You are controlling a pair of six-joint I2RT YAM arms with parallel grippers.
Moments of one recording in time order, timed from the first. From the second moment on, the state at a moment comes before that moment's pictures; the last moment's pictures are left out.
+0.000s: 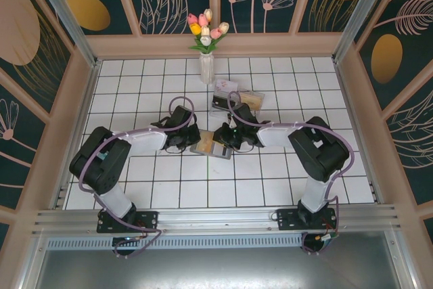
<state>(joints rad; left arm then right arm) -0.58 1.70 0.83 -0.12 0.12 -0.88 0.67 1.81 0.89 0.05 -0.46 1.03</state>
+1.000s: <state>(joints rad) -0.57 1.71 0.79 -0.04 0.15 -0.93 0.65 1.87 0.84 0.25 -0.56 1.05</state>
